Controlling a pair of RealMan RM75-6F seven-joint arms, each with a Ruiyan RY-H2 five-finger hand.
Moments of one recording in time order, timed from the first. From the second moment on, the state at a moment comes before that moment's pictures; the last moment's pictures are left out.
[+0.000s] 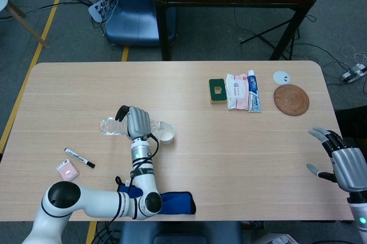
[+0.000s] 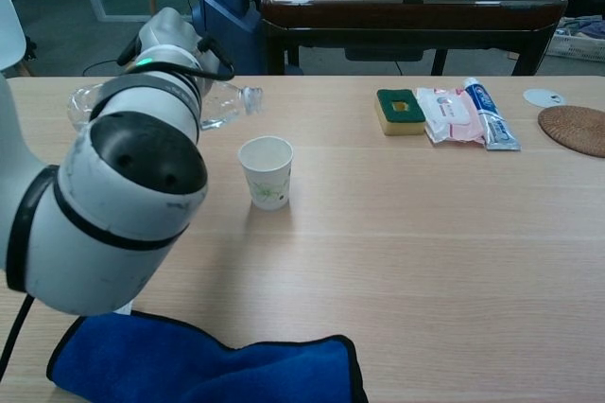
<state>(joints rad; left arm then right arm) -1.27 -1.93 -0.38 -1.37 0.22 1.67 1.87 0.11 -1.10 0.05 -1.47 -1.62 1.55 0.19</state>
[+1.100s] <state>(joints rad) -1.27 -1.97 -0.38 -1.33 0.25 1.68 1.95 0.11 -1.10 0.05 -1.47 -1.62 1.56 0.19</state>
